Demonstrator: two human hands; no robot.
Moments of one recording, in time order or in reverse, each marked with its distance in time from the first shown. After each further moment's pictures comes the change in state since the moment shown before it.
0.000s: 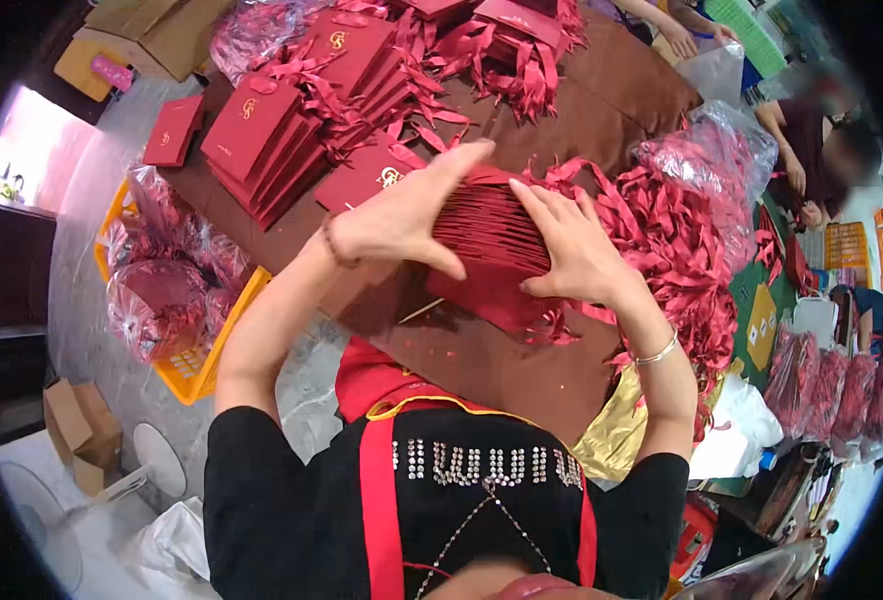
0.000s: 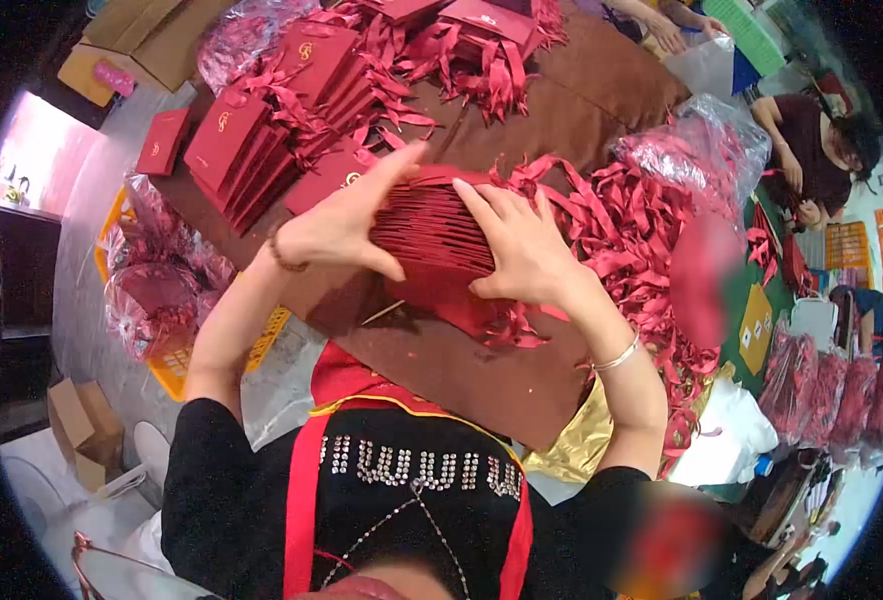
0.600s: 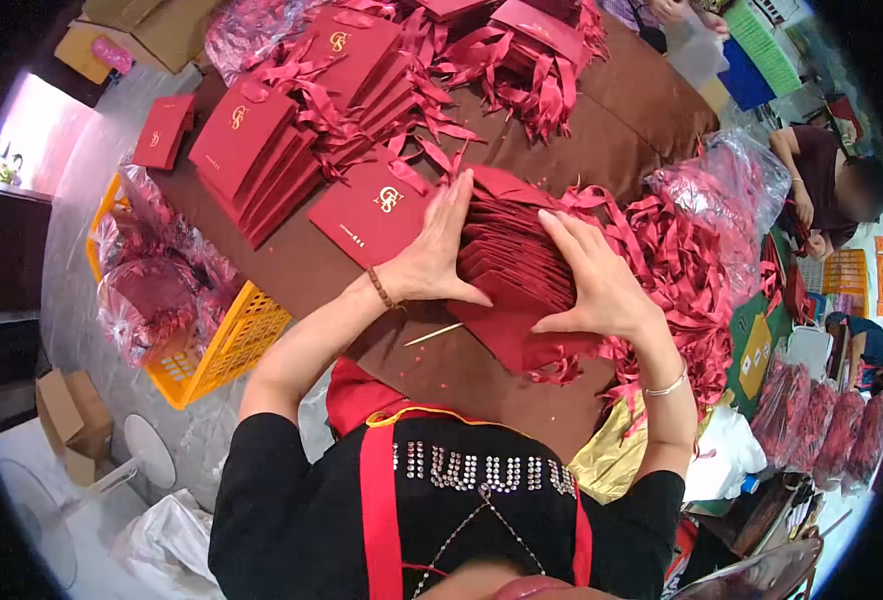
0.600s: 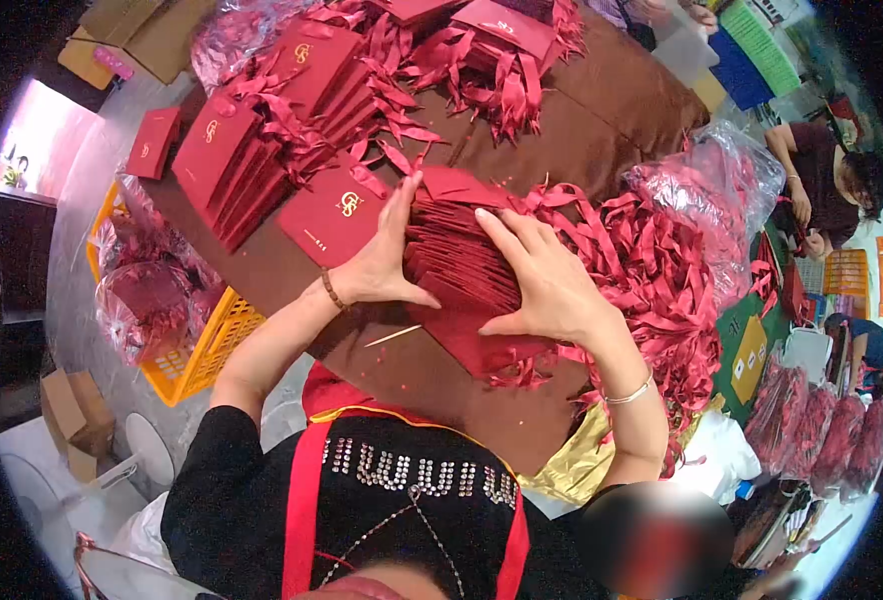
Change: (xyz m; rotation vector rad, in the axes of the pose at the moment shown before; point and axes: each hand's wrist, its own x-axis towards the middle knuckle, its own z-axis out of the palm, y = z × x) left_hand 0.006 -0.067 0.072 0.075 0.291 -0.041; right_hand 0.011 0.030 -0.017 0.081 -0.063 -0.047
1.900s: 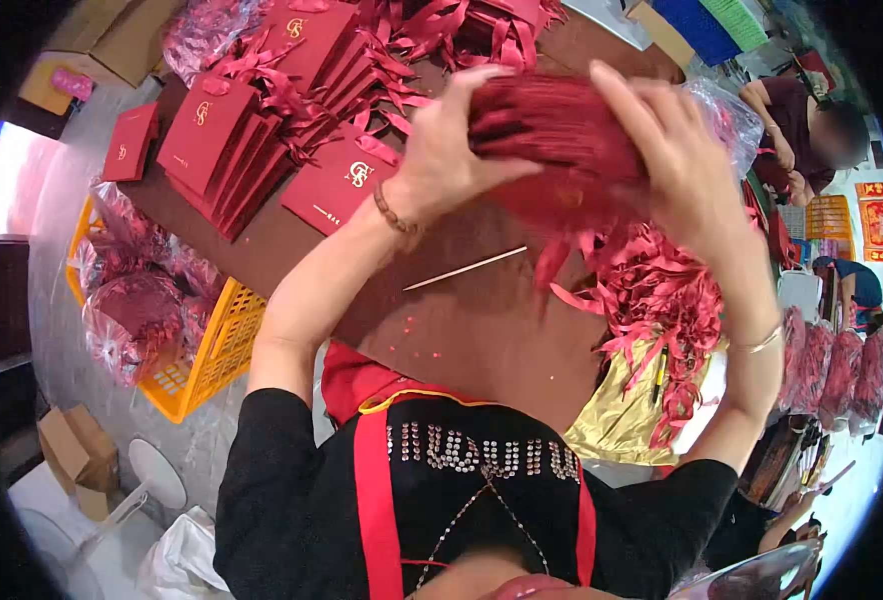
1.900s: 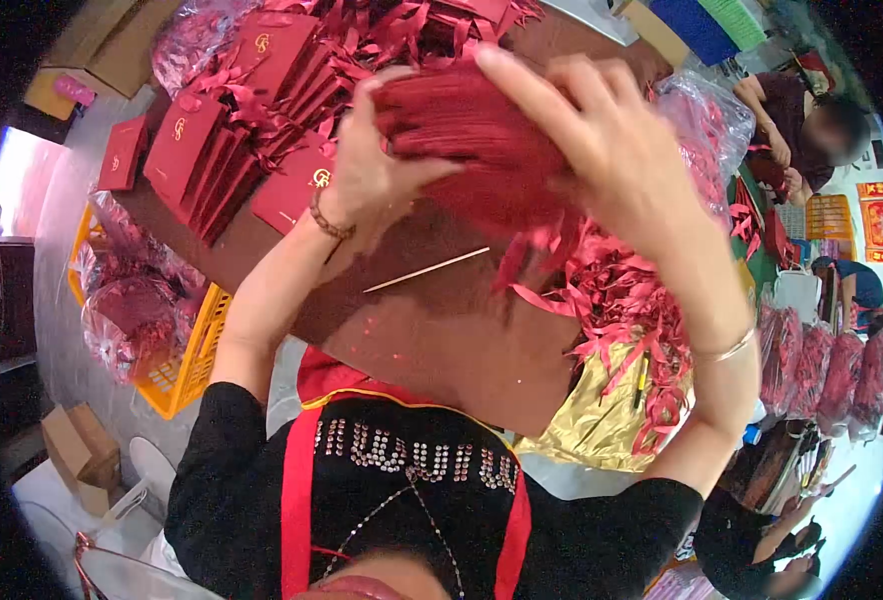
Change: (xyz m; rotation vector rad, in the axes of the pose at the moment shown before) left_hand 0.079 0.062 -0.031 -0.283 0.387 0.117; right_hand -0.008 -0.041 -0.097 -0.634 0.322 -0.062
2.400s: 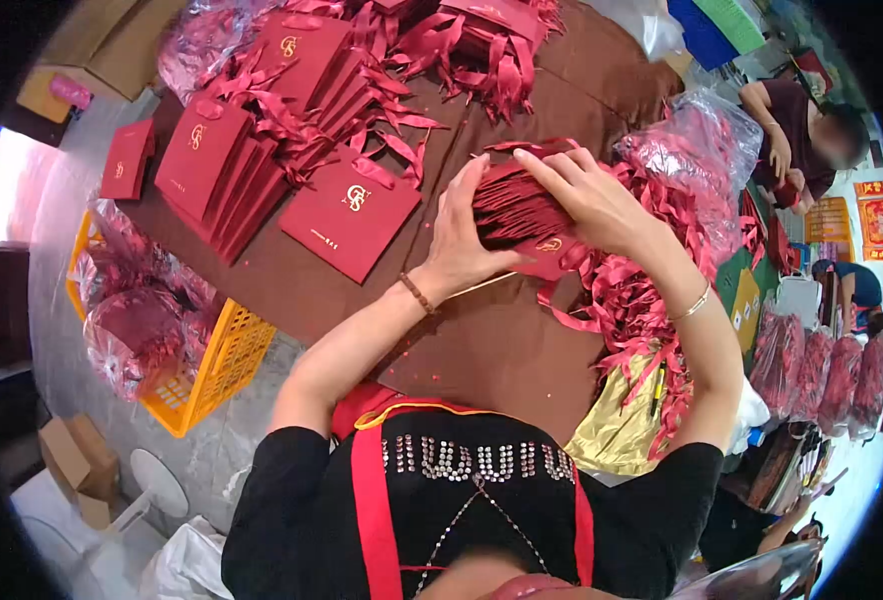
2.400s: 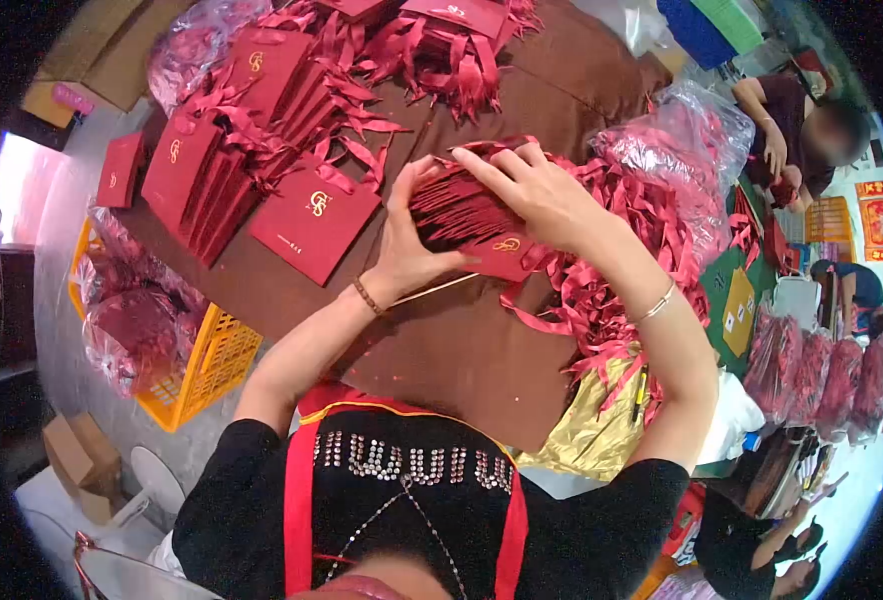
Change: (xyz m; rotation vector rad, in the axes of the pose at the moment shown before) left_hand -0.079 -0.051 0.055 0.079 0.070 -0.091; right_hand -0.005 0.026 0.121 0.276 -0.162 -0.156
